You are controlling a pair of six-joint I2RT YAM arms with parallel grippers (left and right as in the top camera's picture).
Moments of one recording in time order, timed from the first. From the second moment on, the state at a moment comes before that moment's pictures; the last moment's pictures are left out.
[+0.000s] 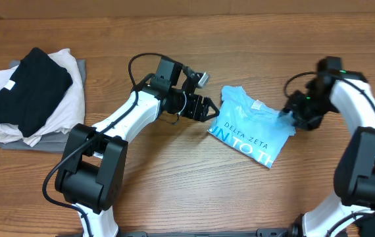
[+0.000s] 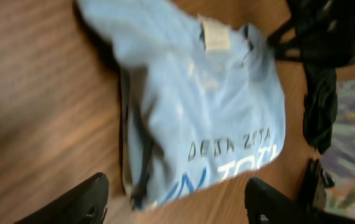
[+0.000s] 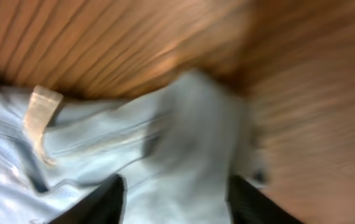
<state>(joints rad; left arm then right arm) -0.41 1.95 1.28 -0.43 0.74 -0.15 -0.21 1.88 1.32 -1.00 -0.28 0.41</state>
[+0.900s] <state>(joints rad) -0.41 1.95 1.28 -0.56 0.60 -0.10 -0.15 1.88 1.16 -0.69 -0.41 0.35</state>
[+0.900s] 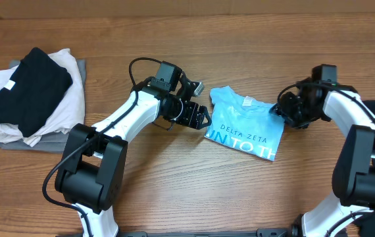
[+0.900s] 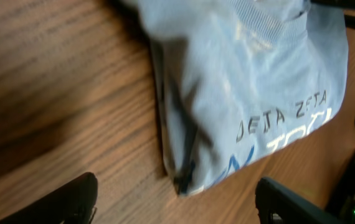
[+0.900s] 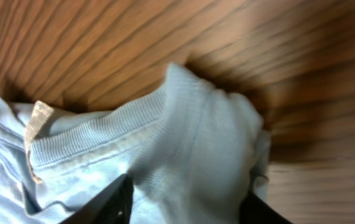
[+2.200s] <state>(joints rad) -0.48 2.26 1.32 -0.23 1.00 -0.42 -0.14 1.88 1.16 -0.72 -0.45 0.33</state>
